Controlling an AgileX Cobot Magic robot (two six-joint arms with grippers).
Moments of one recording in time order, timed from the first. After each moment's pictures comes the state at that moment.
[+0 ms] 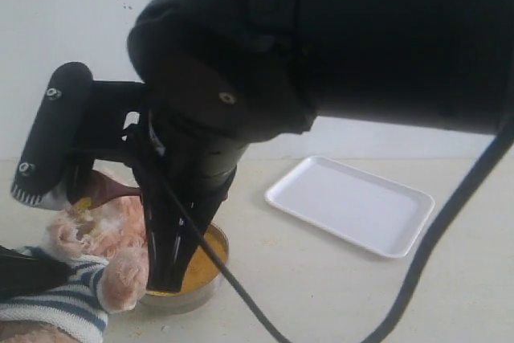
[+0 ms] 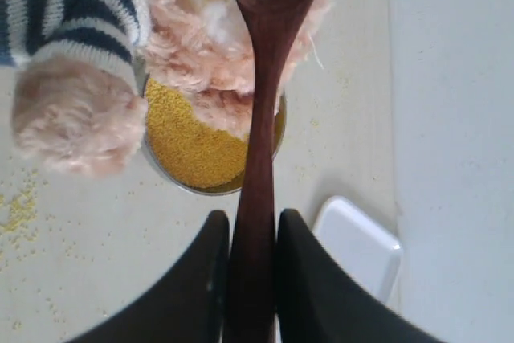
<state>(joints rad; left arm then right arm) 0.35 1.54 -0.45 -1.51 1.10 1.22 1.11 1.70 -1.53 -0.52 0.91 -0.30</state>
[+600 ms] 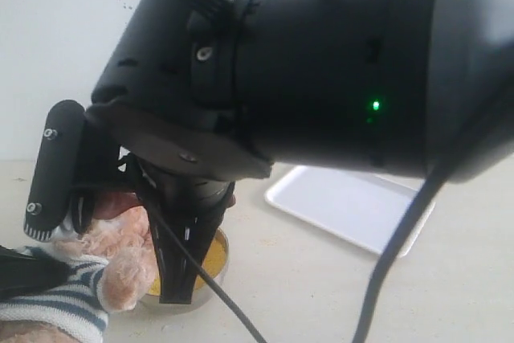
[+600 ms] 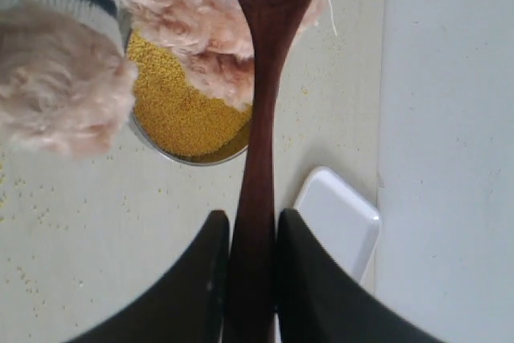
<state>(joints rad) 0.35 1.54 -0.45 -1.51 1.10 1.22 1.14 1.76 -1.53 -0.63 0.96 -0.26</state>
